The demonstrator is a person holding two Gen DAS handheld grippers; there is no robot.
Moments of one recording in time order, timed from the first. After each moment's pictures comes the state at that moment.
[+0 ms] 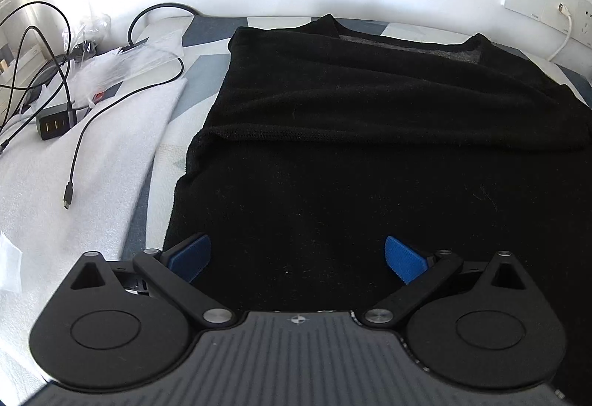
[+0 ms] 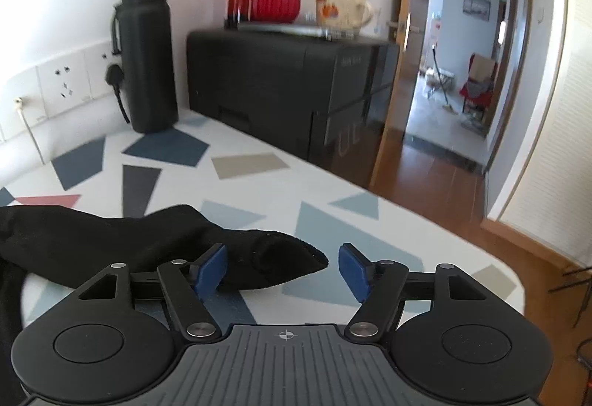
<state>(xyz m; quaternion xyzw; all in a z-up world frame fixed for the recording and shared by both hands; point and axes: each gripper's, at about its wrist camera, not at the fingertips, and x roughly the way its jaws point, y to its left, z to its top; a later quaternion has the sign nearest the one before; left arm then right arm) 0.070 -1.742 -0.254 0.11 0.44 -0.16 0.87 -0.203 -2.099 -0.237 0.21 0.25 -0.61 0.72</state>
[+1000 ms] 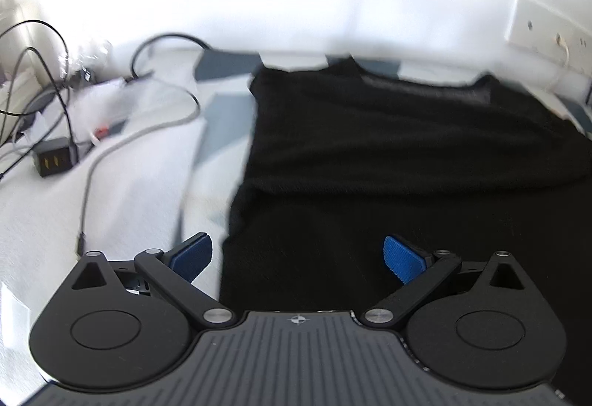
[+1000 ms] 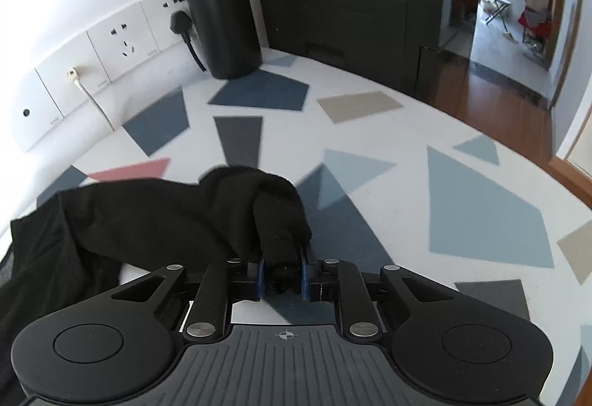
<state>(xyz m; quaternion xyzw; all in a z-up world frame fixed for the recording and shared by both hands) 0.115 -1.704 -0.243 0.09 0.39 -0.19 0.89 -0.128 -2.104 -0.219 0.31 0.29 -0.51 0.75</state>
